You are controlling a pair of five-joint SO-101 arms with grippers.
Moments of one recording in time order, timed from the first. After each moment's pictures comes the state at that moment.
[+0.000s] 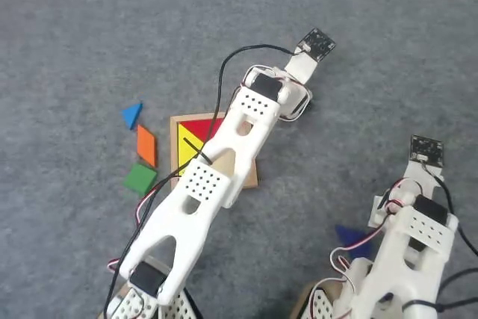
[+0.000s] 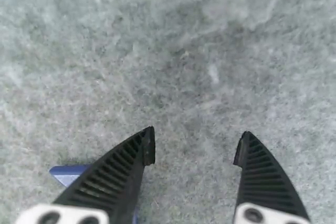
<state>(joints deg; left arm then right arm) 23.7 82.0 -81.4 73.0 -7.9 27.2 -43.7 70.4 58.7 13.9</state>
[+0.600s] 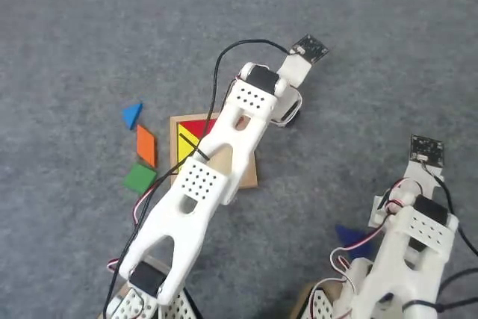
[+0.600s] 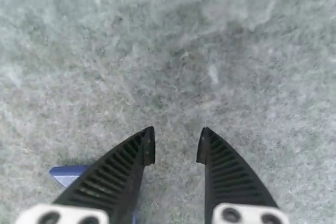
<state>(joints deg) 23.3 77.7 -80.8 91.0 -7.9 27.2 -43.7 70.4 58.2 13.9</state>
